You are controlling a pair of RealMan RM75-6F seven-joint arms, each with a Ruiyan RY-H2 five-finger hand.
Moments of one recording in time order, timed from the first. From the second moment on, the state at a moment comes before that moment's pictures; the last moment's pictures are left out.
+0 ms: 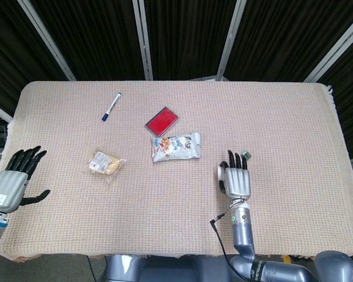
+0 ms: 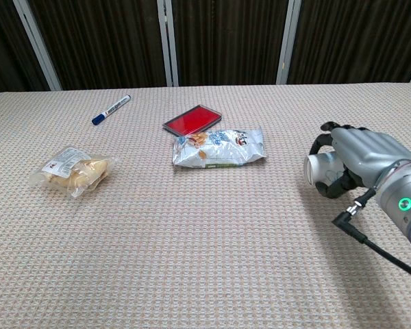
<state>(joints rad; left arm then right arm) -0.25 -1.09 -0.03 -1.60 1.51 1.34 -0.03 0.57 -1.86 0.22 -1.48 -0.89 1.41 -0.72</state>
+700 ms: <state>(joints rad) -0.24 -1.09 -0.03 -1.60 1.51 1.34 -0.02 0.45 -1.76 0.42 -1.82 -0.77 1.23 -0.04</state>
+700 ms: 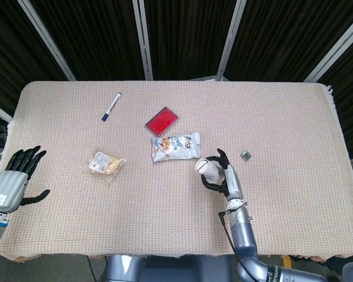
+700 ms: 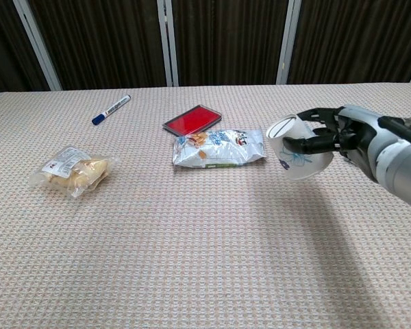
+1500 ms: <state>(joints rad) -0.25 -1.09 -0.03 -1.60 1.51 1.34 -0.02 0.41 -1.81 0.36 -1.66 -0.74 1.27 -0.07</state>
